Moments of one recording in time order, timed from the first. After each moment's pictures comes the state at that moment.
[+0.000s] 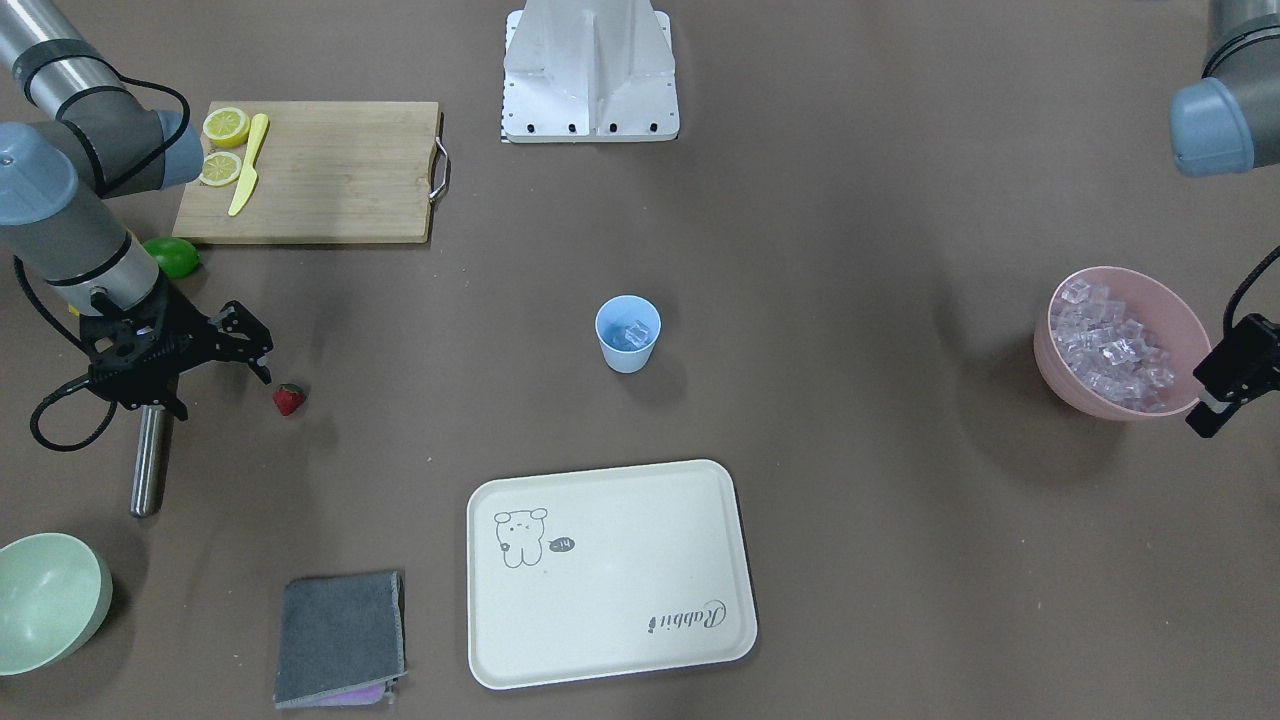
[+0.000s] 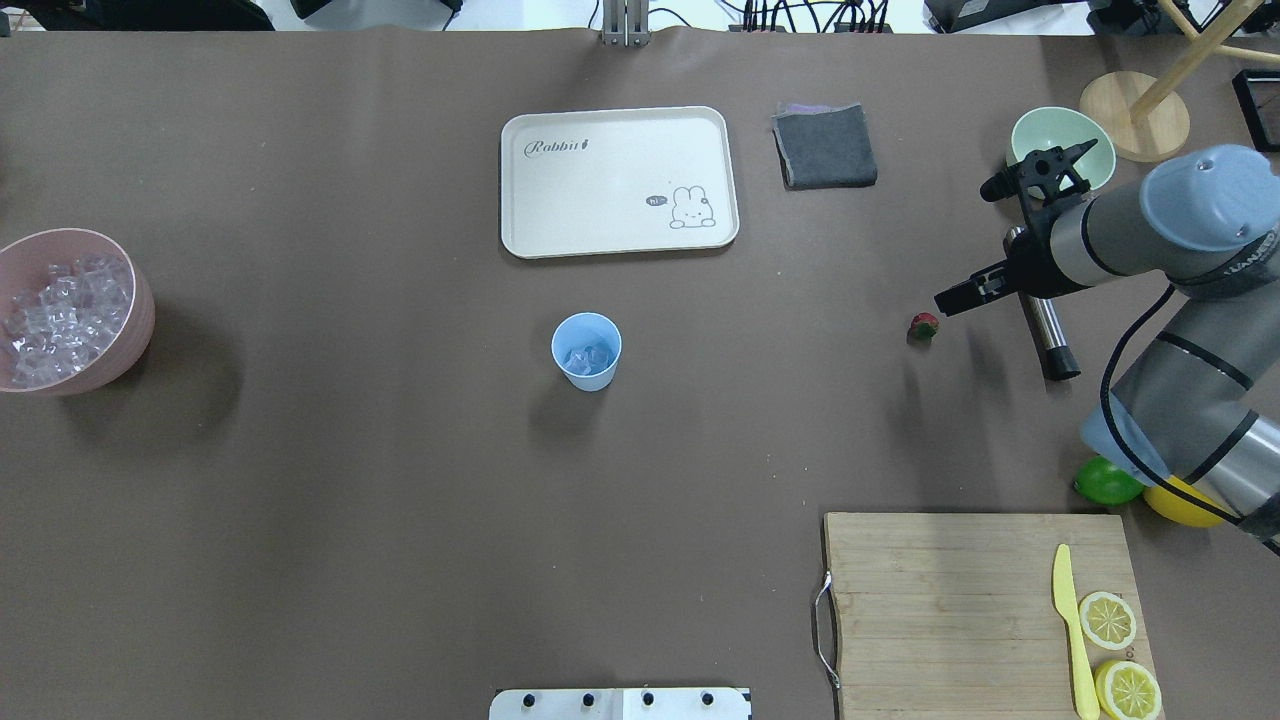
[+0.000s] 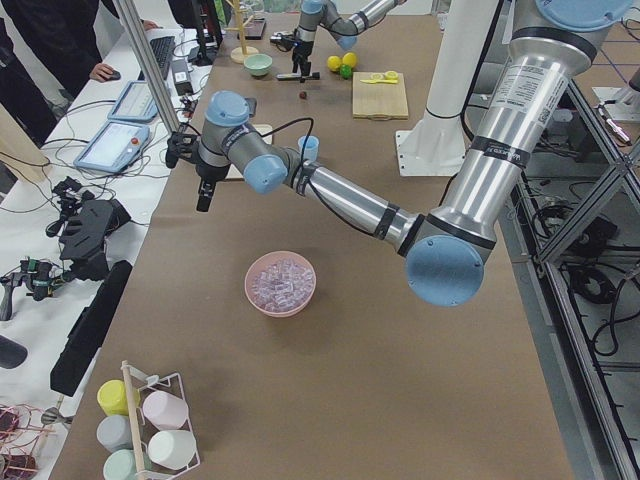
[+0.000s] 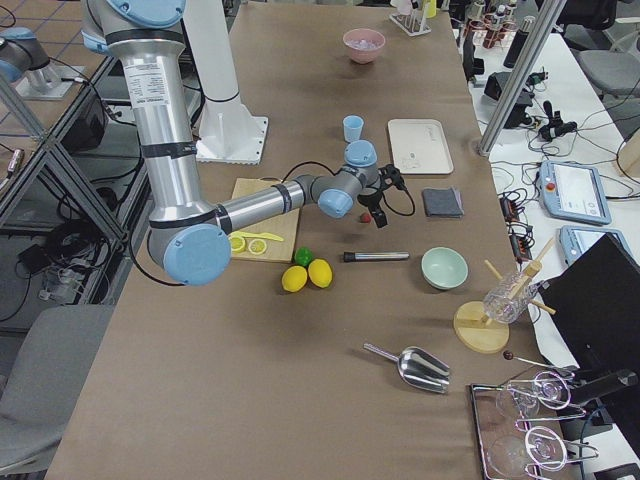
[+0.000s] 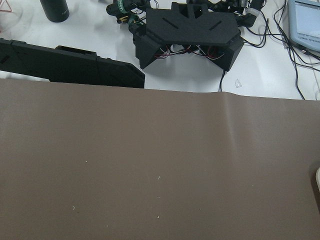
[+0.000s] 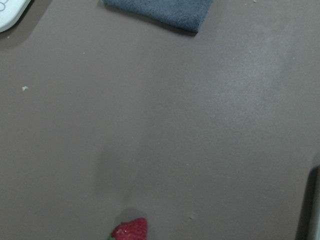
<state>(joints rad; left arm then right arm) -1.32 -1.94 -1.65 -1.93 -2.18 -0.76 0.86 -1.39 1.64 -0.97 2.00 0.59</state>
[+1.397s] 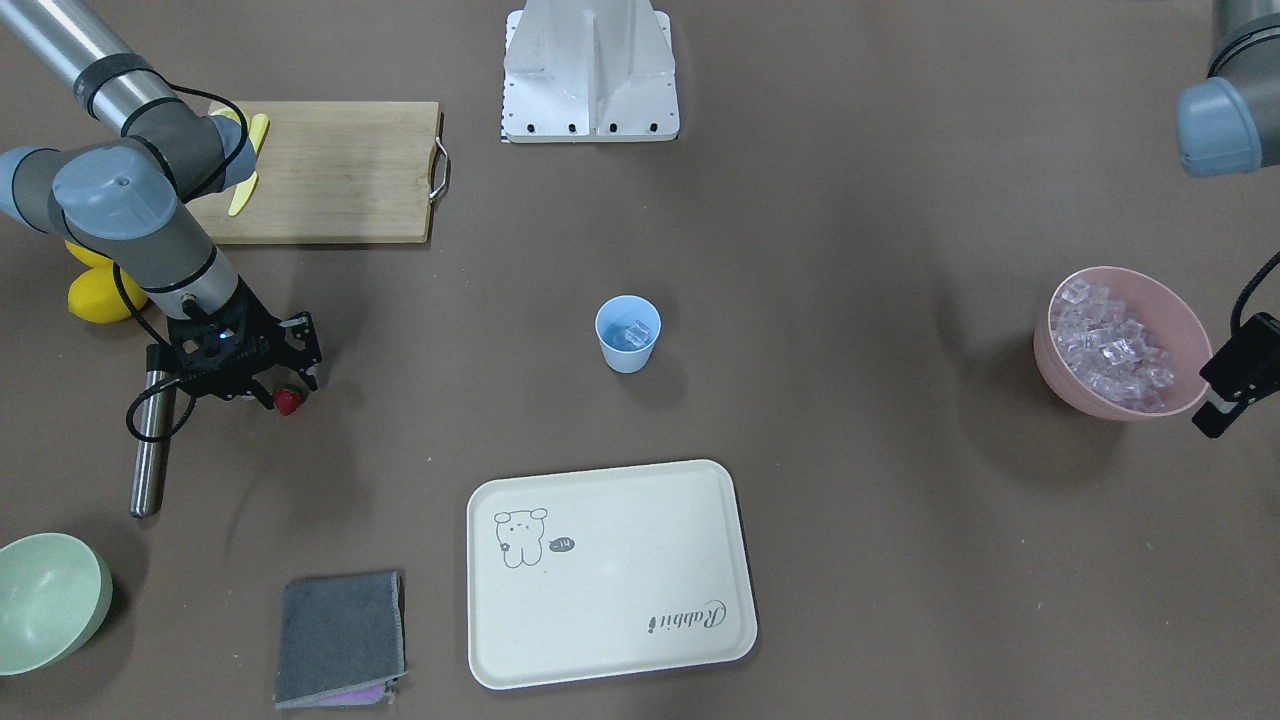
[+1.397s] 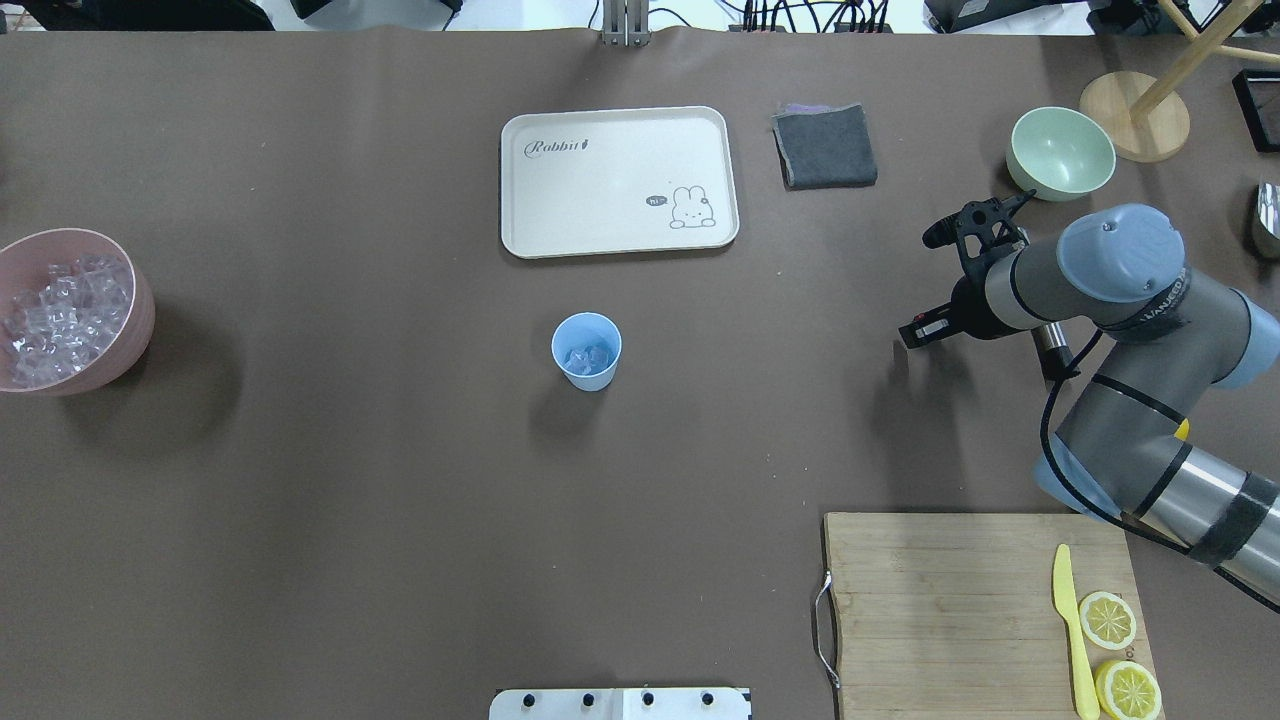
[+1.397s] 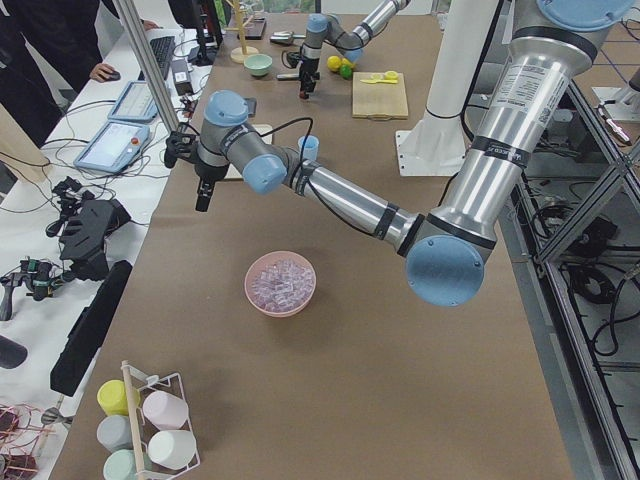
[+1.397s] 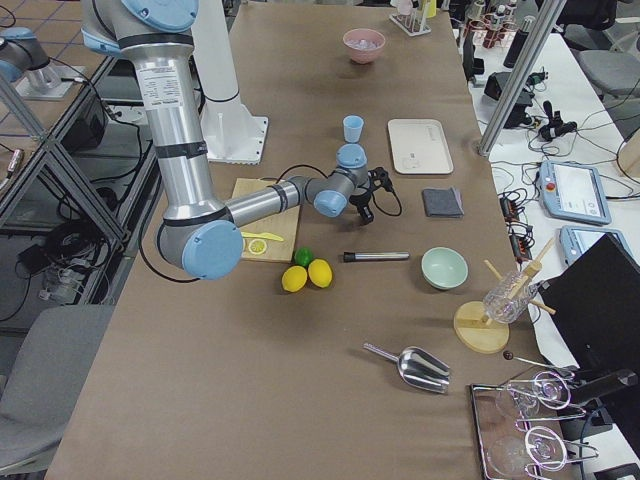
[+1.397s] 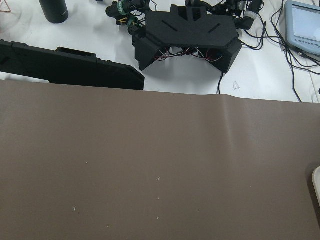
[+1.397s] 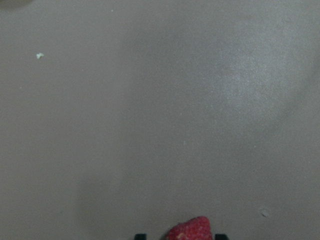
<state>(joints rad) -1.32 -1.94 -1.65 -1.94 -2.19 -0.76 0.76 -1.36 1.59 -0.95 1.94 0.66</state>
